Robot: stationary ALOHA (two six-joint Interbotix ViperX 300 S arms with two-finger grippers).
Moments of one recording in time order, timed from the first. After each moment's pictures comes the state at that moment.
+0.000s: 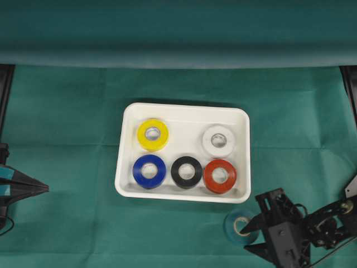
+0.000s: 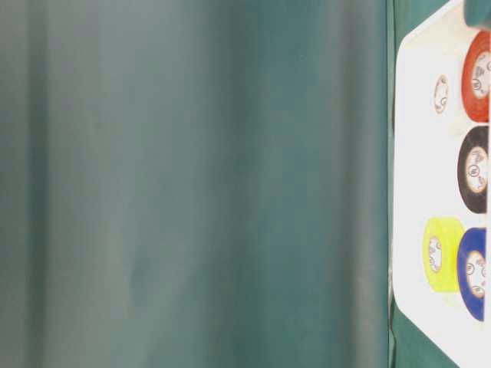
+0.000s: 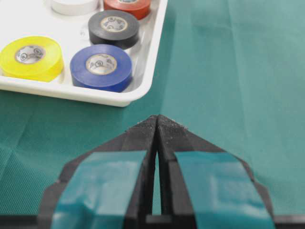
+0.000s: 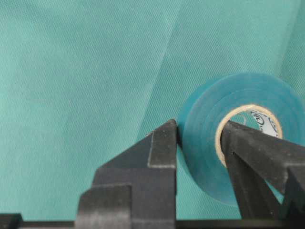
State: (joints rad) left arm 0.06 -1.37 1.51 -0.02 0.07 -0.04; right arm 0.24 -0.21 0.96 -0.78 0.08 0.80
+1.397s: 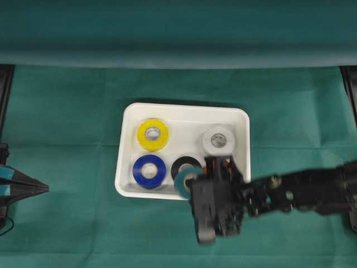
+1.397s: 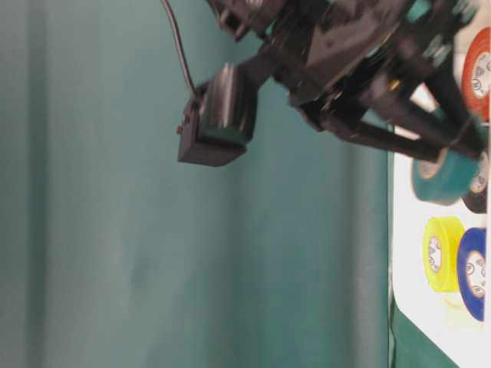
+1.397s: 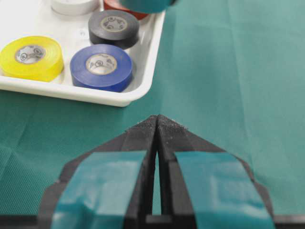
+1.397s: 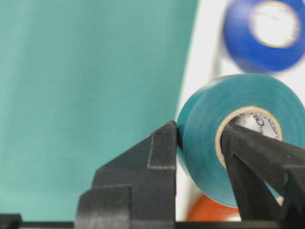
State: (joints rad) left arm 0.06 -1.37 1.51 -0.02 0.07 -0.04; right arm 0.00 0.07 0.62 -0.81 0.20 0.78
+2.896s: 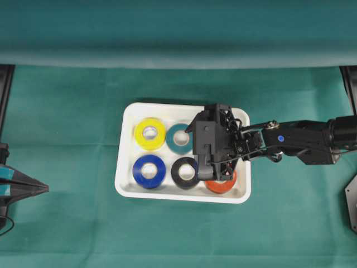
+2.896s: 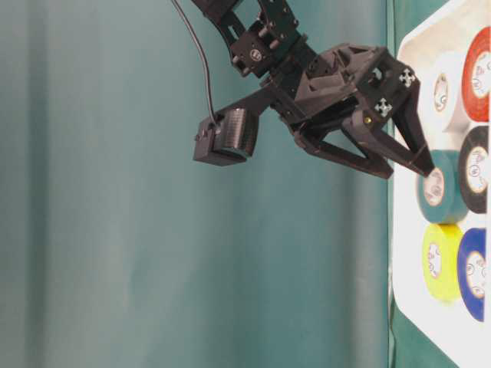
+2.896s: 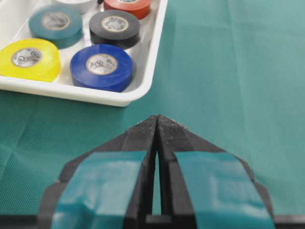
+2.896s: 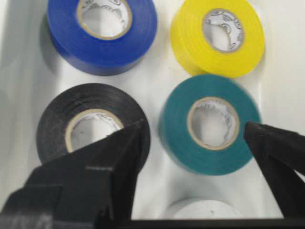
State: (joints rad) left arm 0.06 -1.37 1.51 -0.02 0.07 -0.04; right arm -0.28 0.11 0.61 -0.83 0.00 0.60
